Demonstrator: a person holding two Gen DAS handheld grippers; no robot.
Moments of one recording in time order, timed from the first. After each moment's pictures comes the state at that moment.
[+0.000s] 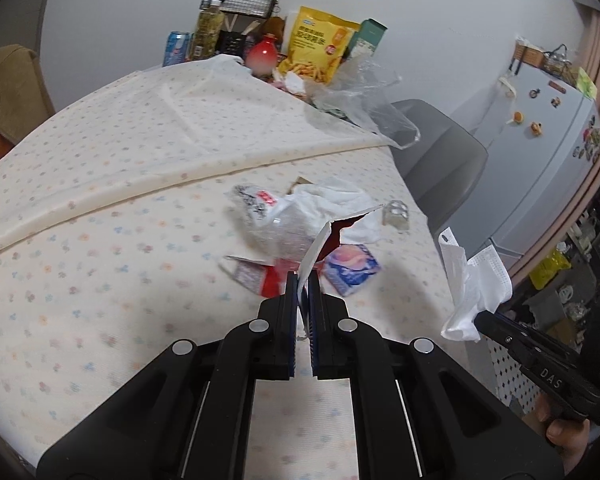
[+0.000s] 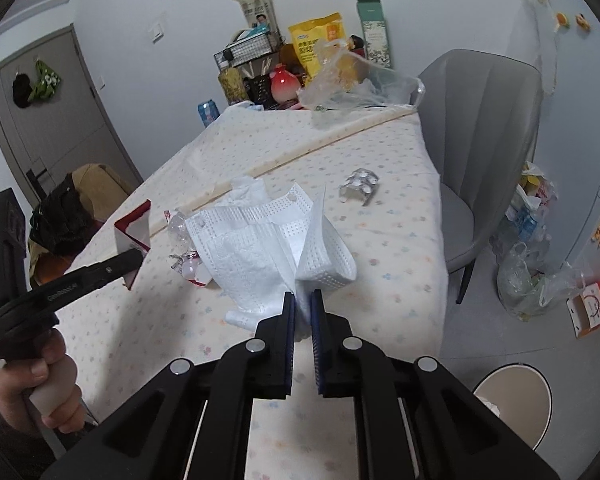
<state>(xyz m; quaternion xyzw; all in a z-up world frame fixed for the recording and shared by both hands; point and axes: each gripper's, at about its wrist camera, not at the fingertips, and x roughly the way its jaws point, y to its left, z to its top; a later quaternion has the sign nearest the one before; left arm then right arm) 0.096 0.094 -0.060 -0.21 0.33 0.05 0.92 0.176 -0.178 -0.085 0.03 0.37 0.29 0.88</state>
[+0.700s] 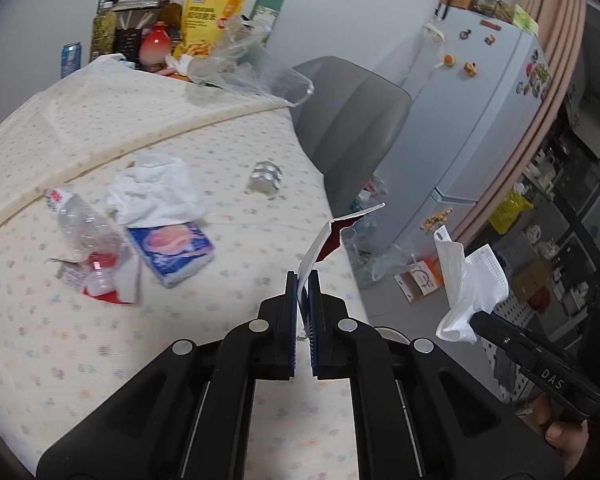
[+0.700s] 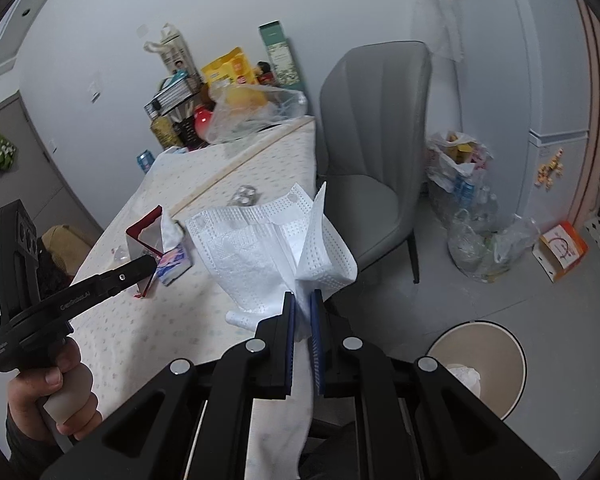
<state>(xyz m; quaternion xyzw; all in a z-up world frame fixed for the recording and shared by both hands) 0.150 -0.035 -0.054 -0.15 0.36 -0.06 0.92 0.159 -0.309 -0.092 0.12 0.37 0.19 0.90</state>
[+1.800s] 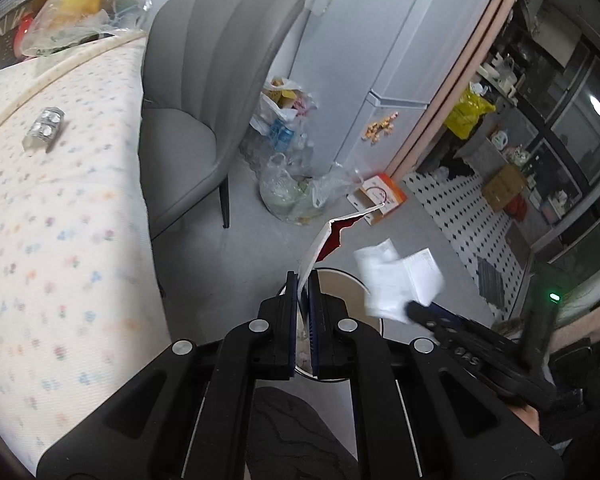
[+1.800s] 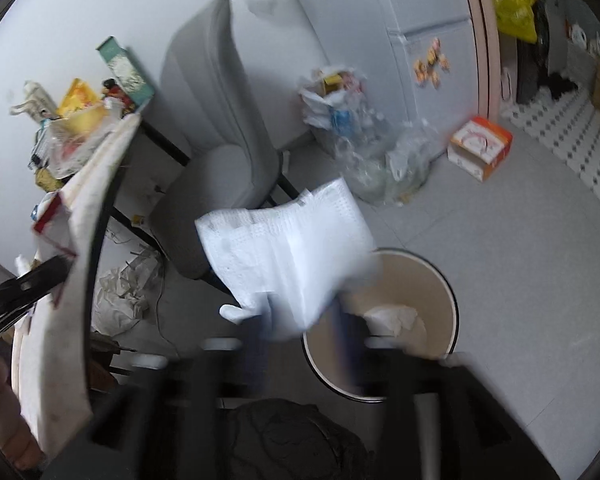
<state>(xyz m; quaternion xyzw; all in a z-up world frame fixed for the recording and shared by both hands) 0.213 -0.219 -0.113 -0.07 0.46 -0.18 0.87 0.193 -0.480 -0.249 0.23 0.45 0.03 0.86</state>
